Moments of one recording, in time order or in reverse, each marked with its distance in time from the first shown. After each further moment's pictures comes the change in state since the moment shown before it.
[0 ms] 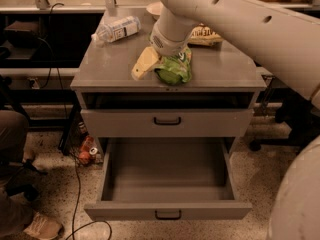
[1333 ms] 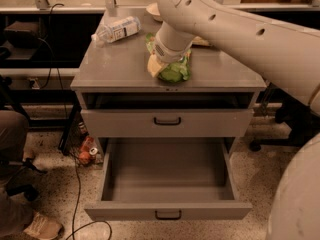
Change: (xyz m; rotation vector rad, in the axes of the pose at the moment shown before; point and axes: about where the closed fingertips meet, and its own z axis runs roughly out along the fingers) arm 0.006 -0.015 0.029 0.054 -0.026 0.020
